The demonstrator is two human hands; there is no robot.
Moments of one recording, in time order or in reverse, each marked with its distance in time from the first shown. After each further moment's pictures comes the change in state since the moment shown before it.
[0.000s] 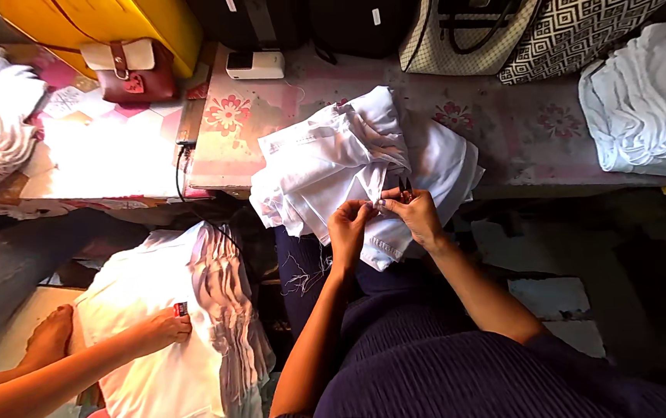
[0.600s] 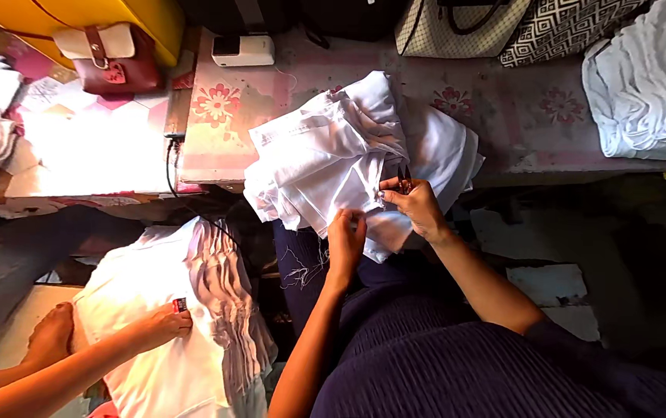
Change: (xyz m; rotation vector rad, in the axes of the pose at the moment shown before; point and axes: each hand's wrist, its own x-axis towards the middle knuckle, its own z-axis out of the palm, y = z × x) left_hand -0.021 -0.015 -0.018 0.566 -0.102 0.184; right_hand -0.003 -0.005 -0.004 0.051 -0.058 0.057
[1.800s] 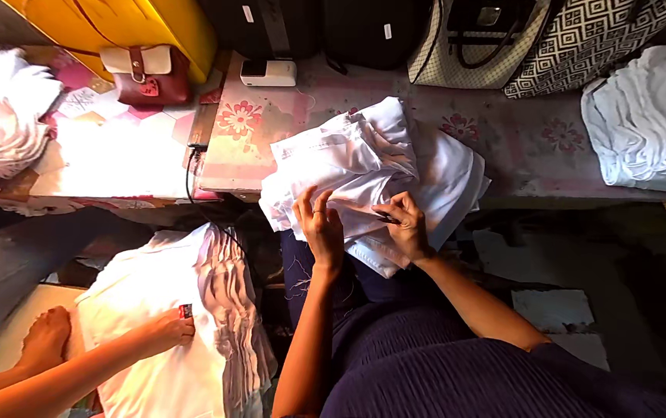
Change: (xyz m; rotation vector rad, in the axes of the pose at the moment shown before) left_hand 0.044 -0.026 -0.033 0.230 0.520 0.348; right_hand 0.010 0.048 0.027 -0.629 0.208 -0.774
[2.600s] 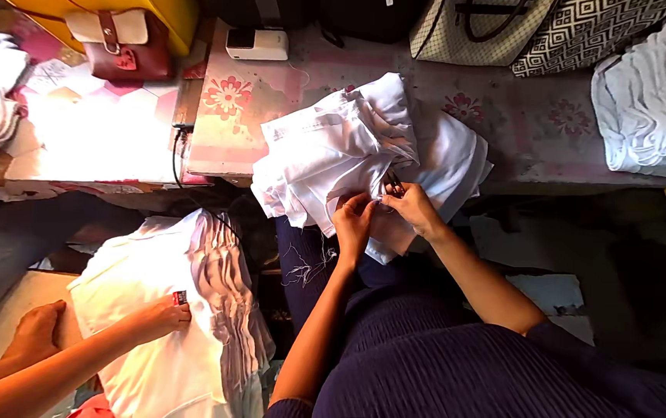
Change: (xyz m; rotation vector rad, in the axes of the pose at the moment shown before) left_hand -0.036 0.030 0.035 -0.399 -0.282 -0.485; right_hand 0.033 -0.010 -0.028 0.314 -0.428 0.818
